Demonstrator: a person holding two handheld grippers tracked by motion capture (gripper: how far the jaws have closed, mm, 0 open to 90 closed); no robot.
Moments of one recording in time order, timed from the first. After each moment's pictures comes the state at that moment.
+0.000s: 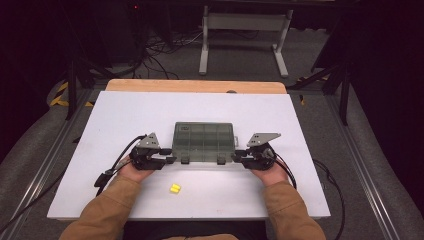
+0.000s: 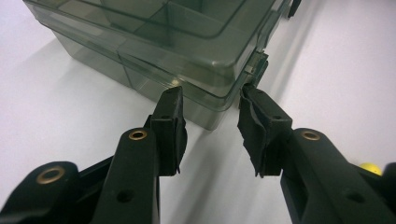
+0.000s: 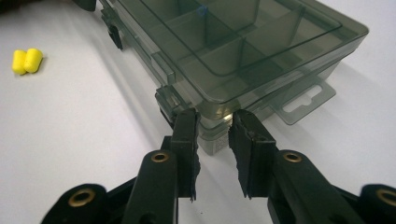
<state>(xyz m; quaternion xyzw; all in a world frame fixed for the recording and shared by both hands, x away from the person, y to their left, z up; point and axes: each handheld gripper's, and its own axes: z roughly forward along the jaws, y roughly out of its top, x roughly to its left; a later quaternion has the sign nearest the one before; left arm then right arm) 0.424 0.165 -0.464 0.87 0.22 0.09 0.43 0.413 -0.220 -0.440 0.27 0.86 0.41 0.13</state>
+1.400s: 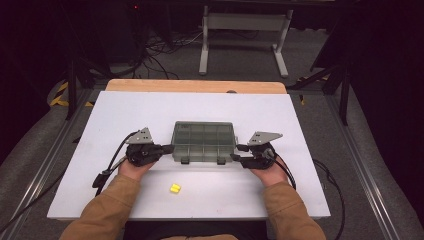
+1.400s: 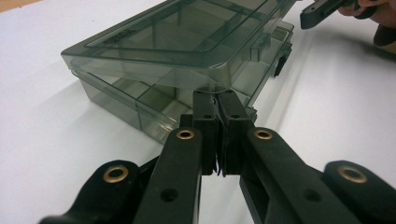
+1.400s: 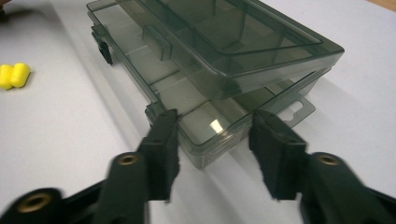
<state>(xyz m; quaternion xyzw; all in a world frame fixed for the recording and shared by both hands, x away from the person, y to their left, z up) 0.424 0.175 -0.454 0.82 0.23 0.09 0.51 0.412 -0.217 -0.436 0.27 0.85 0.42 0.16</state>
